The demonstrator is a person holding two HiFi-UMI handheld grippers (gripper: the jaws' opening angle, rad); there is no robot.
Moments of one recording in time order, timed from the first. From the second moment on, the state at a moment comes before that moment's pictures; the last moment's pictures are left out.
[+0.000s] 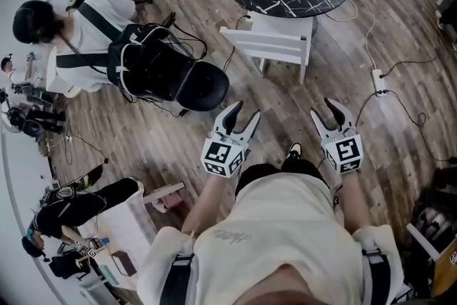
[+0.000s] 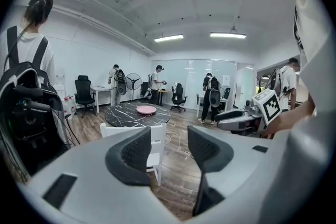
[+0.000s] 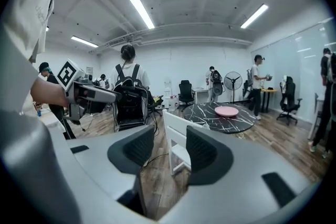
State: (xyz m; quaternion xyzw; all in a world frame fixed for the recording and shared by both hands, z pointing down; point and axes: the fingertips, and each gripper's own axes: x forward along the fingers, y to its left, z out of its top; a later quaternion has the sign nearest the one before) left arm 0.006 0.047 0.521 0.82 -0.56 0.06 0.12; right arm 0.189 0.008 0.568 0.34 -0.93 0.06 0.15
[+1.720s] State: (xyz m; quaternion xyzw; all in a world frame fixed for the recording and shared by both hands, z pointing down) left arm -0.099 -0.158 0.540 0.87 -0.47 0.01 0.16; right arm 0.052 -0.156 0.565 0.38 -0.89 0.08 0.22
